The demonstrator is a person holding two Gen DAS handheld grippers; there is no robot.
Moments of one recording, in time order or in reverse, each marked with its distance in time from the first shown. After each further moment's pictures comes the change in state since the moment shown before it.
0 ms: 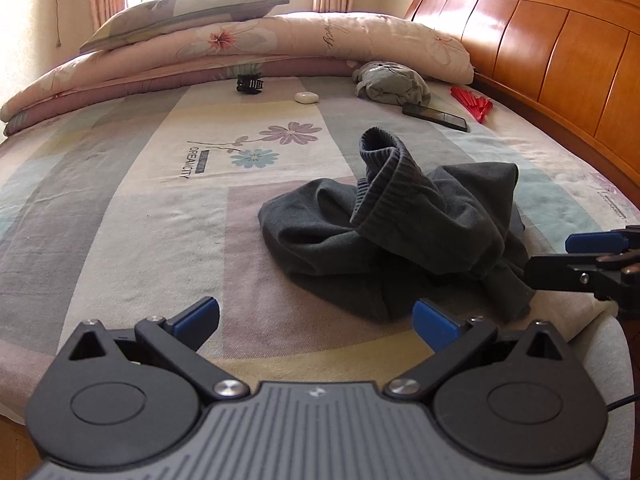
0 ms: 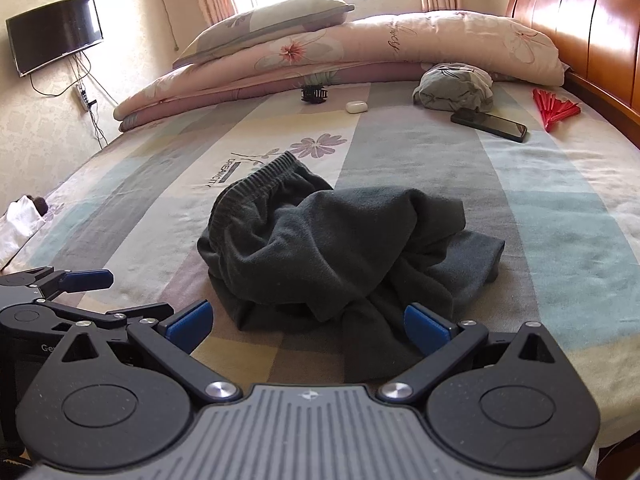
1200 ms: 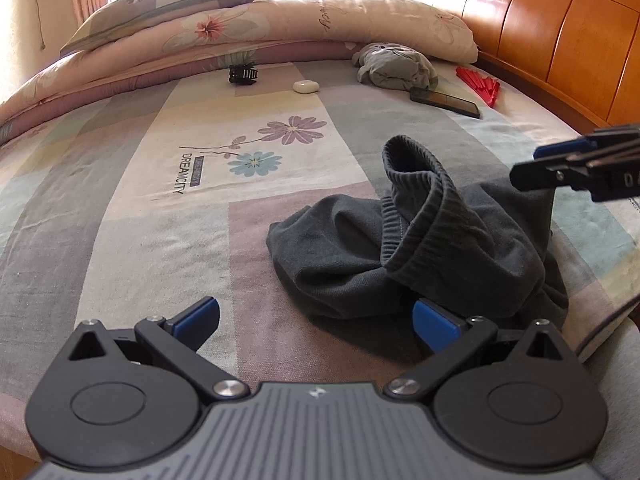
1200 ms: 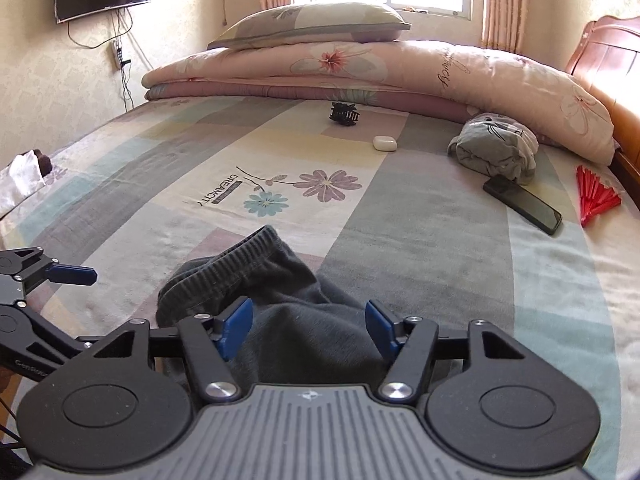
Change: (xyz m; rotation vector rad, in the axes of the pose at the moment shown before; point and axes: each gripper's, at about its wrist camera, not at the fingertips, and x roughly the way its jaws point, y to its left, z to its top) left arm 0.037 0.016 0.040 0.054 0.070 -0.002; right arm 0.051 -0.022 0.092 -0.249 0.017 0.027
